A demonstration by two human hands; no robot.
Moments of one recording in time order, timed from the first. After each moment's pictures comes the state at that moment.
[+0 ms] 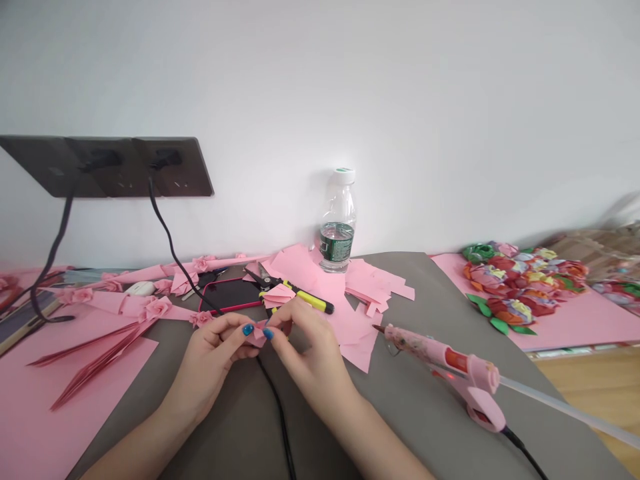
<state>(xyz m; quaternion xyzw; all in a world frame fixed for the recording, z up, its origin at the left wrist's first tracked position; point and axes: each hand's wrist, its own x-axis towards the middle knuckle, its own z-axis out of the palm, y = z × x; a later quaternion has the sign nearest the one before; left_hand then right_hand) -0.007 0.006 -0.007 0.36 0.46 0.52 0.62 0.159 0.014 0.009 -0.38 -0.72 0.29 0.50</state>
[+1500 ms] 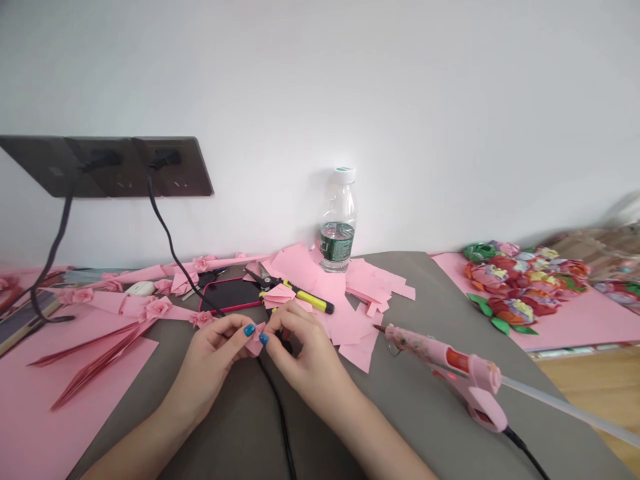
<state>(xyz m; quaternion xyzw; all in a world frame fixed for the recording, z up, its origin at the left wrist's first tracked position) -0.007 0.006 -0.004 0.41 0.44 0.51 0.61 0.158 0.014 0.009 -0.41 -0.72 0.36 0.42</state>
